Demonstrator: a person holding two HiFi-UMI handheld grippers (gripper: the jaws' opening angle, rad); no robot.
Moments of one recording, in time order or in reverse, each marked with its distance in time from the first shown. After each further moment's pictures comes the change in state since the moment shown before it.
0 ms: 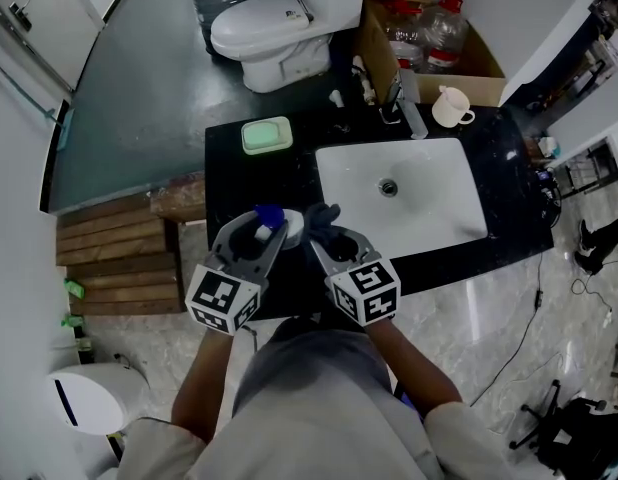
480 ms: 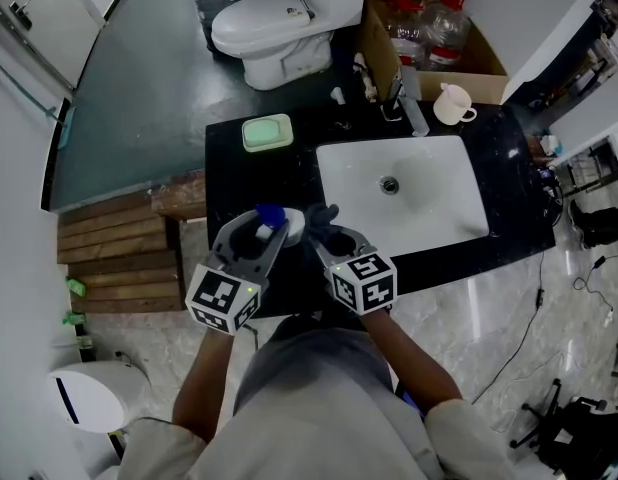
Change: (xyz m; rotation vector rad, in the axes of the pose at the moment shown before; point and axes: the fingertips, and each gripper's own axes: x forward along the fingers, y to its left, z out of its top) left arm -0.002 -0.003 -0.001 -0.003 -0.002 0.001; right arm 0.014 -0.008 -0.023 0.083 0.056 0.012
